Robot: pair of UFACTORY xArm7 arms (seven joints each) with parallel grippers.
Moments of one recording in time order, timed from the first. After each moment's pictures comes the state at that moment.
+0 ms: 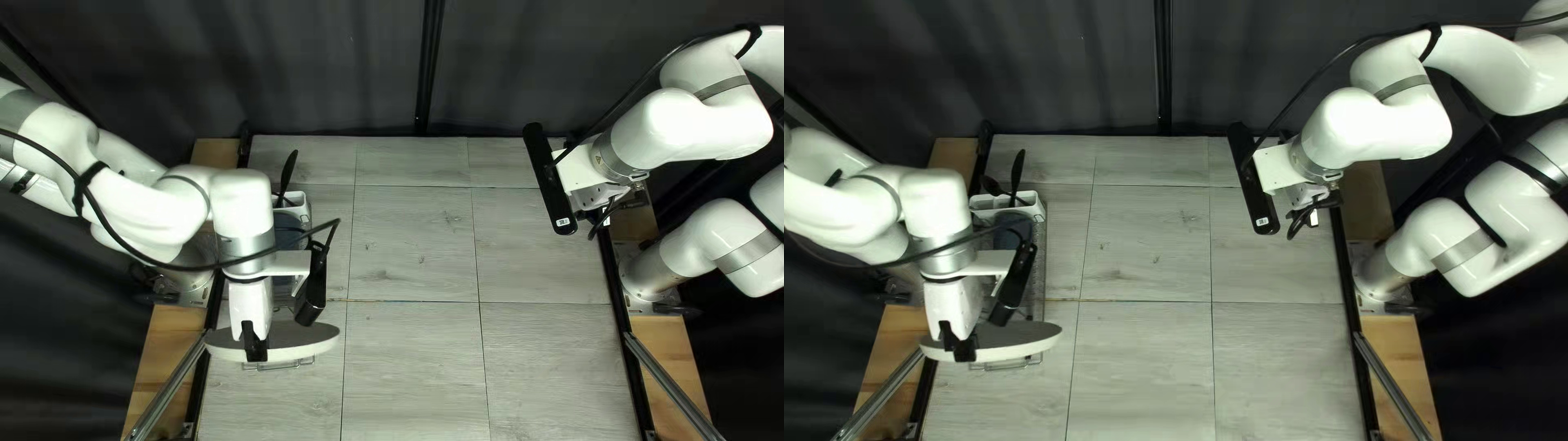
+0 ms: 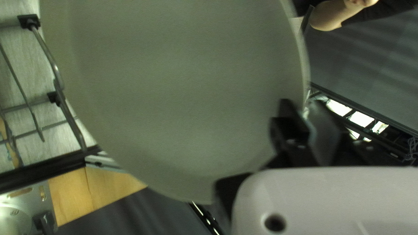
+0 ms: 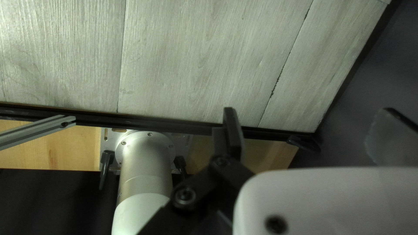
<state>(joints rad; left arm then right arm) -0.26 -0.63 0.04 0.62 -0.72 1.21 -0.11 0.55 -0.74 -0.40 0.78 -0.47 1.55 0.03</state>
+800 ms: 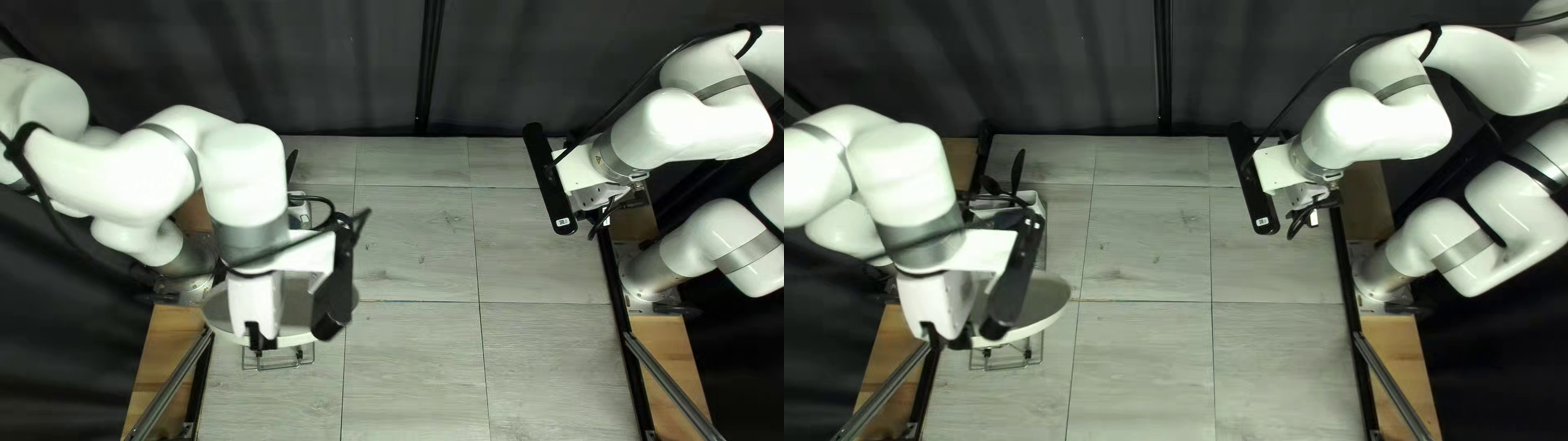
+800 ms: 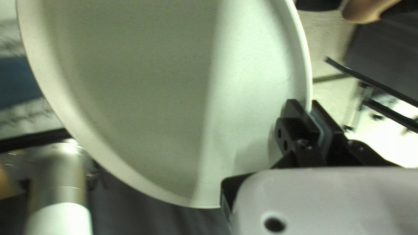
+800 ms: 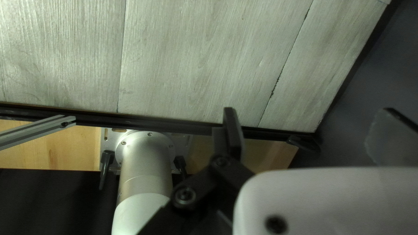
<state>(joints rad) -0.26 -0.31 -0.05 1.24 -0.39 1.50 -0.33 0.55 -0.74 -0.40 0.78 -0.47 1.55 0.03</state>
